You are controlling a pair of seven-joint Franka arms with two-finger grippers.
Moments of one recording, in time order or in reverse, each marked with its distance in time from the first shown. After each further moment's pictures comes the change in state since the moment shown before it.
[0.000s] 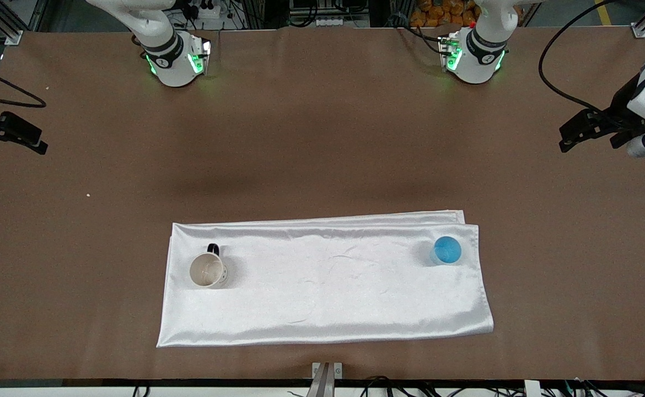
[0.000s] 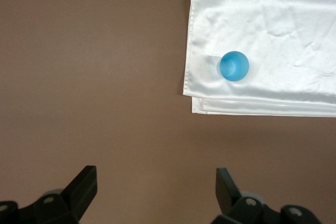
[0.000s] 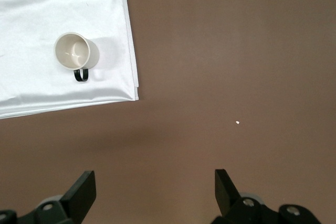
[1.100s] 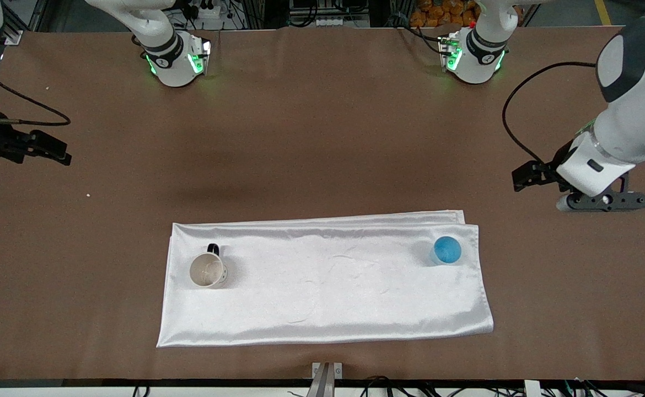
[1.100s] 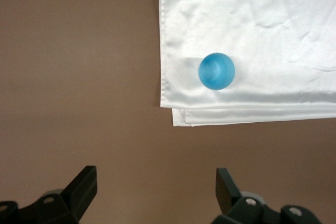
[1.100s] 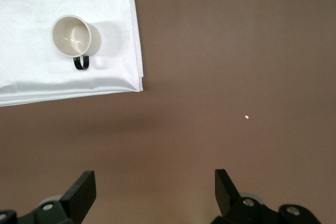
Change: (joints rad) left arm -0.073 0.193 -0.004 -0.014 0.000 0.151 0.003; right arm 0.042 0.071 0.003 -0.002 0.003 0.010 0.006
